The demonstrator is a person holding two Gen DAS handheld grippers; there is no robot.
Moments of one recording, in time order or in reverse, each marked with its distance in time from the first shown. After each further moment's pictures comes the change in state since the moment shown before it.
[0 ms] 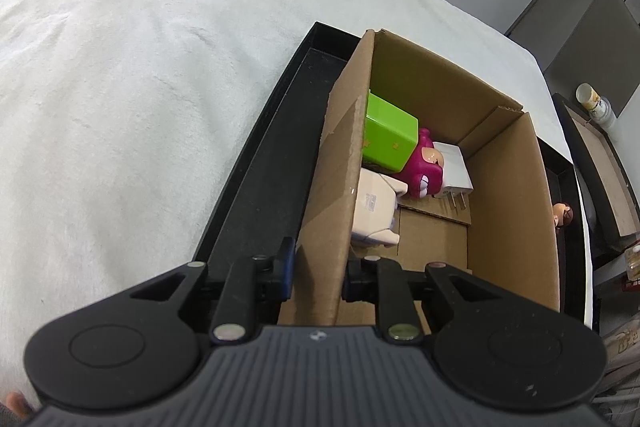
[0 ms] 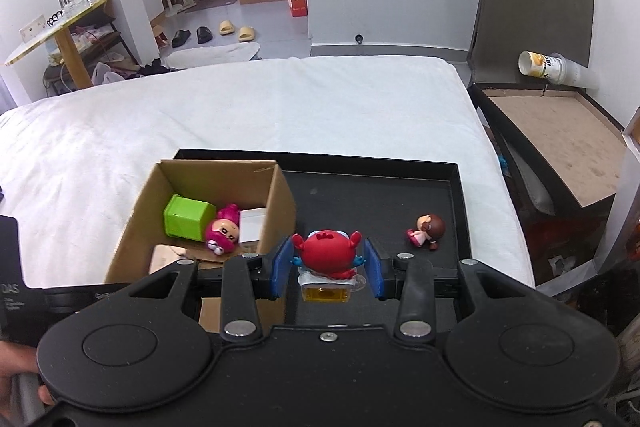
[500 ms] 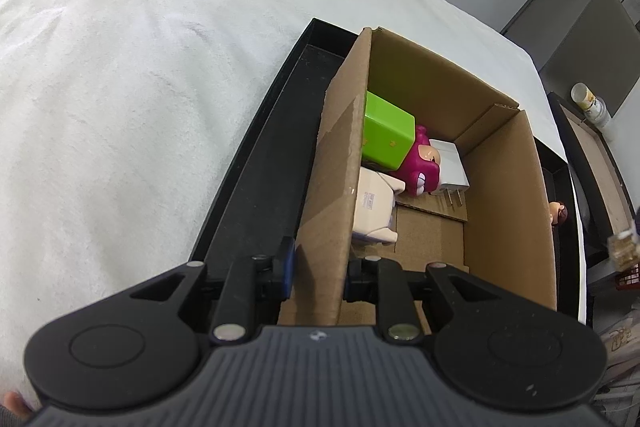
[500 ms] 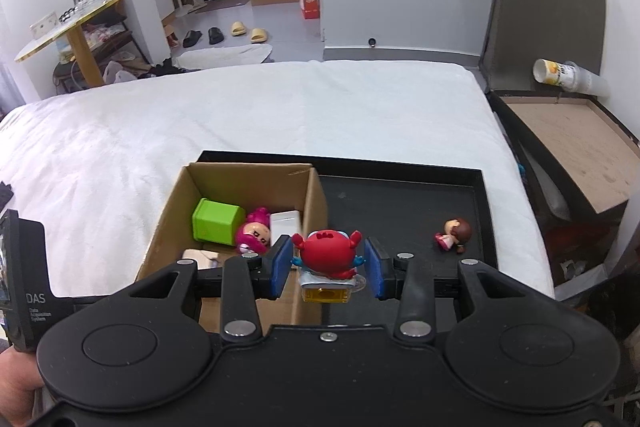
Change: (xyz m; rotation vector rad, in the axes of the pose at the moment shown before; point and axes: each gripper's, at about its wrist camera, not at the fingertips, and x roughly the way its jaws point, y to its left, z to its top) left arm 0.003 0.004 0.002 -0.007 0.015 -0.022; right arm 0.002 0.032 0.003 -0.027 -0.001 0.022
